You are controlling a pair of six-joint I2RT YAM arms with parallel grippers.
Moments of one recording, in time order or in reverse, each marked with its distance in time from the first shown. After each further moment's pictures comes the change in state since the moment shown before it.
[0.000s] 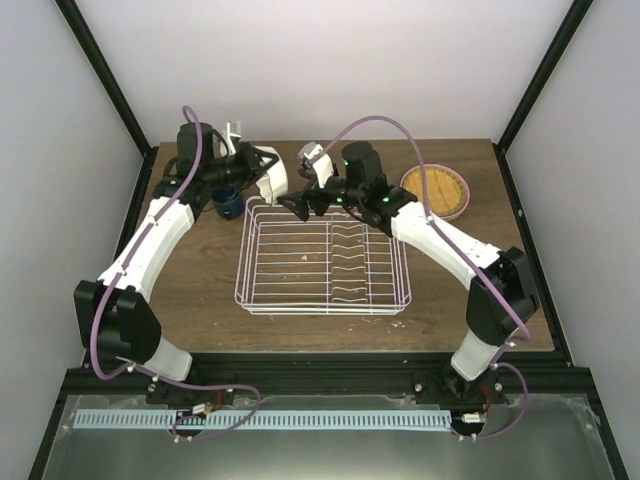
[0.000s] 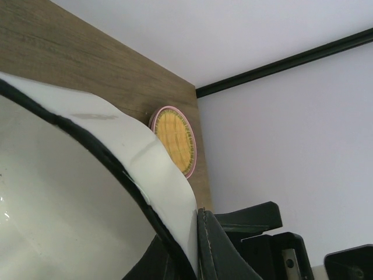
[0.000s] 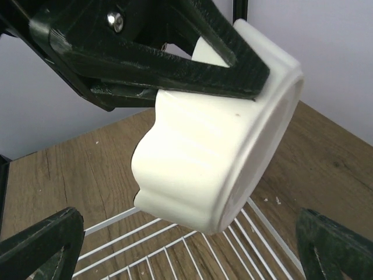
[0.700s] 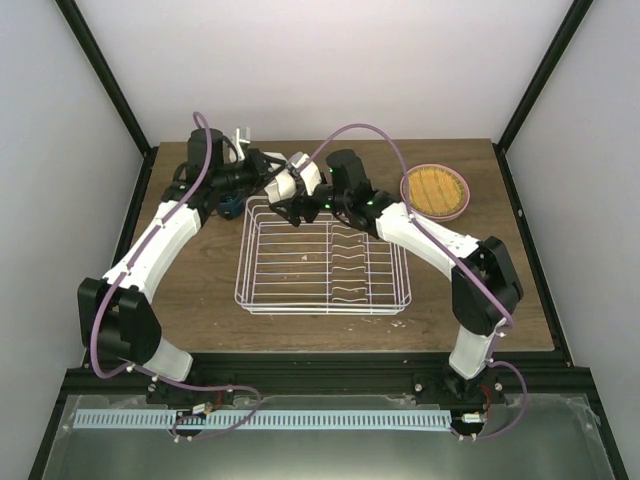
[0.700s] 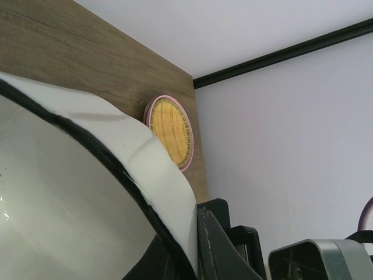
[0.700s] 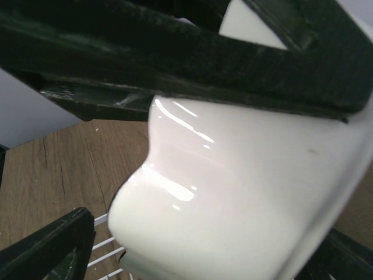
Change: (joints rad) left arm -0.055 -0.001 -0.056 0.059 -0.014 -0.037; right arm 0.038 0.097 0.008 0.035 0.010 0.004
